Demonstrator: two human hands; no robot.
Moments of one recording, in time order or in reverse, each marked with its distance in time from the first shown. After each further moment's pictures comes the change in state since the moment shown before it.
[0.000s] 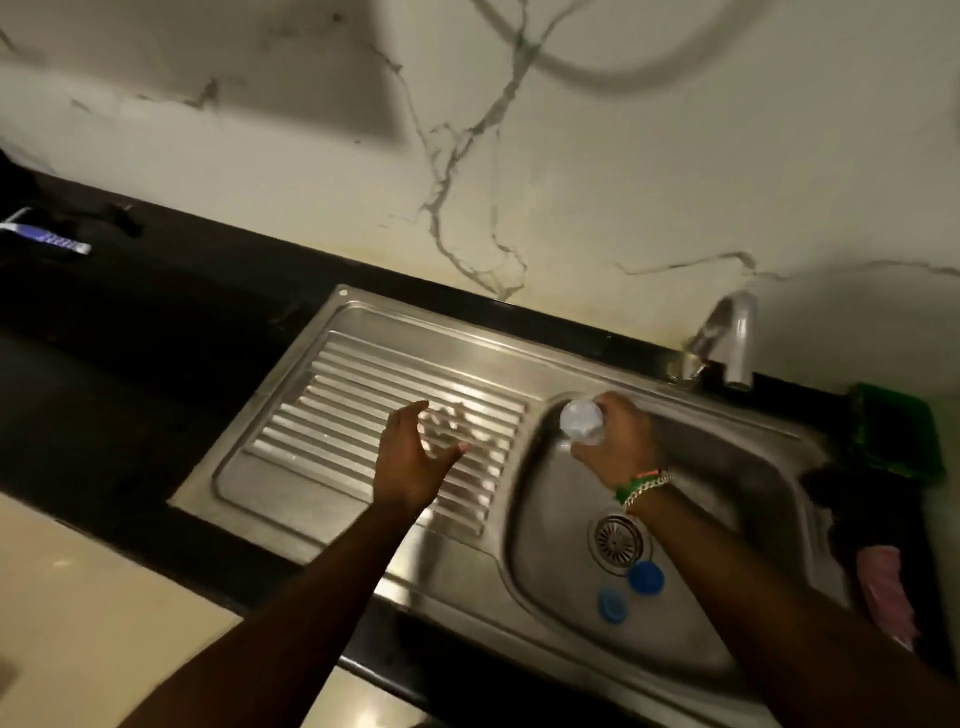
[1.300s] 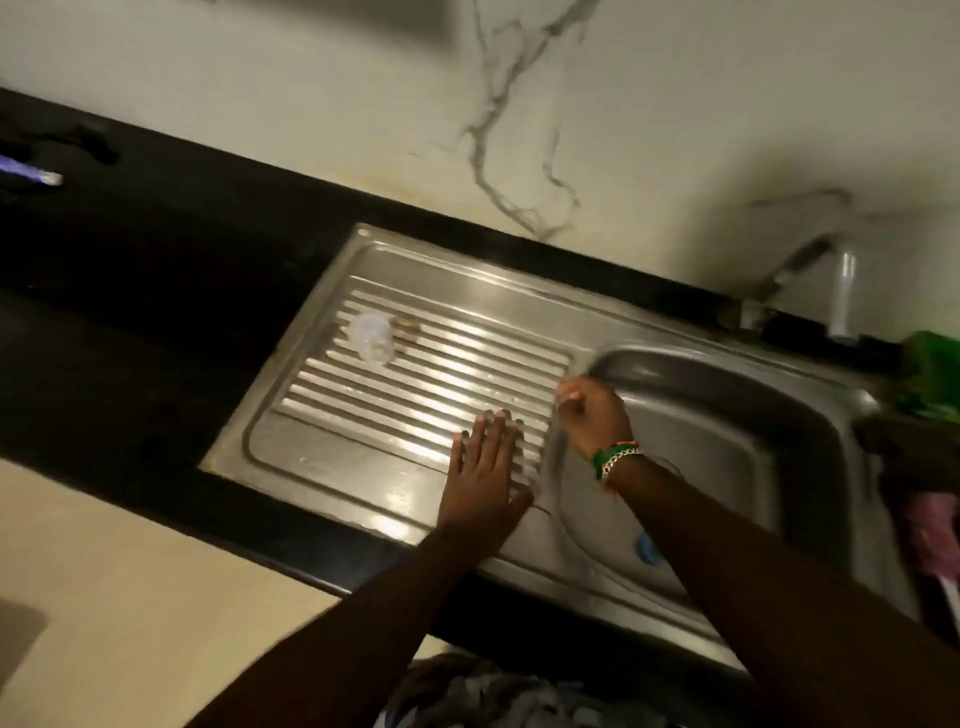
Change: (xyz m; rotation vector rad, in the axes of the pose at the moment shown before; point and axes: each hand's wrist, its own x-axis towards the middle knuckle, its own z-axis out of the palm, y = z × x) left_hand -0.048 -0.070 0.017 0.519 -0.455 0.271; right_hand -0.007 -0.062 0.120 0.111 -0.075 -0.004
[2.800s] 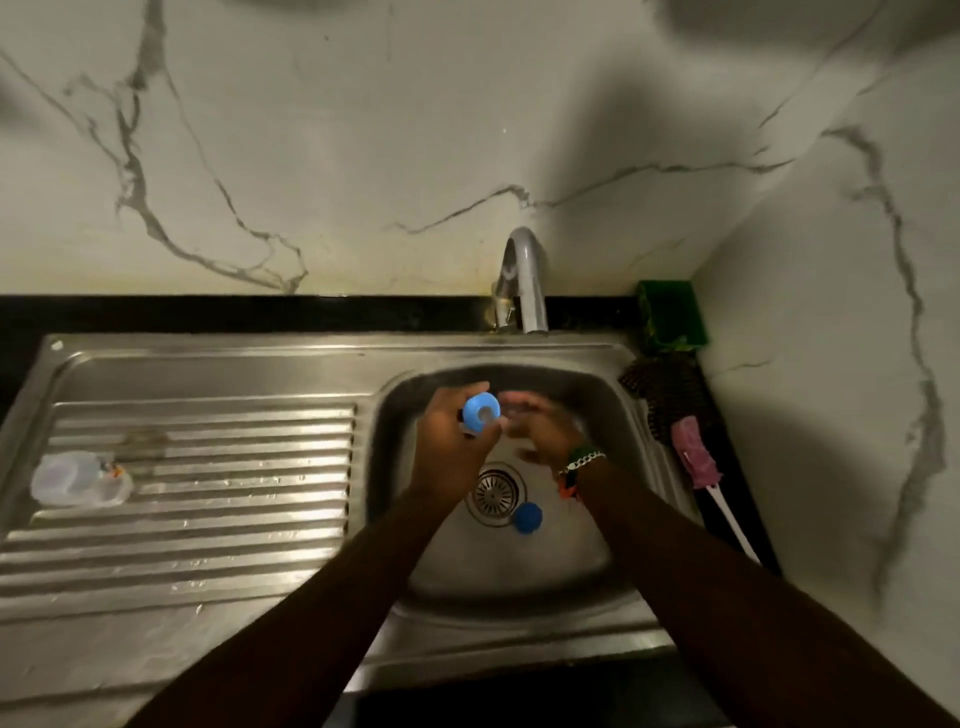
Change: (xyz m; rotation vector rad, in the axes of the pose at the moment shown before) left_hand 0.113 0.226 -0.018 -0.961 0.076 0.138; right_hand -0.030 0.107 -0.184 0.568 0.038 0.533
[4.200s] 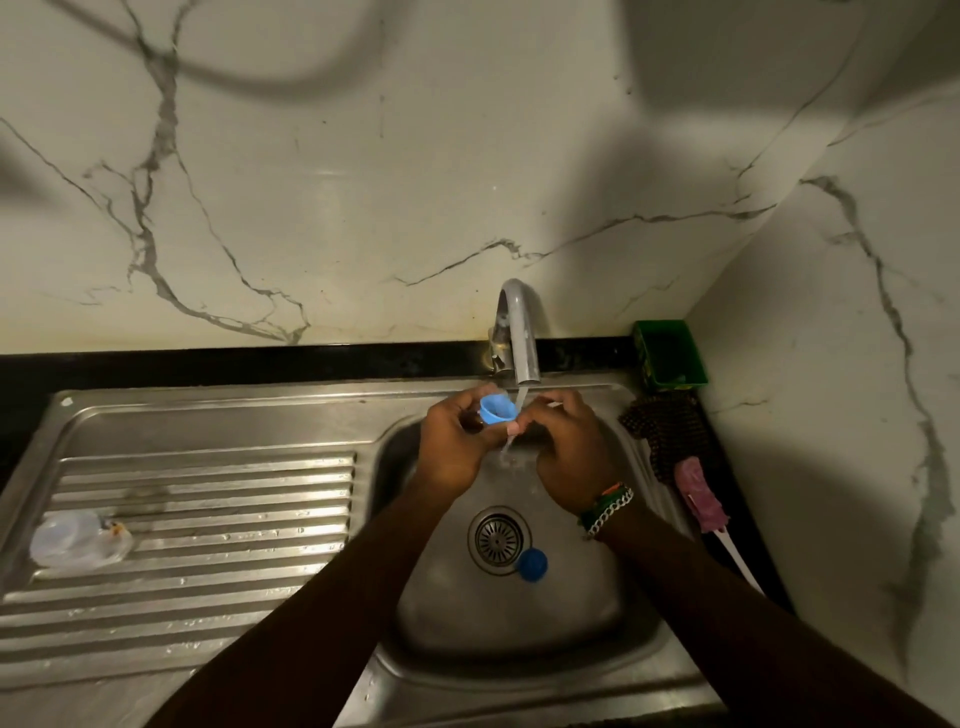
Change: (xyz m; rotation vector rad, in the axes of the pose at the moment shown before) left_hand 0.056 0.033 0.004 -0.256 -0.098 -0.132; right_hand -0.034 -0.034 -0.030 -0.734 0.292 -0.691
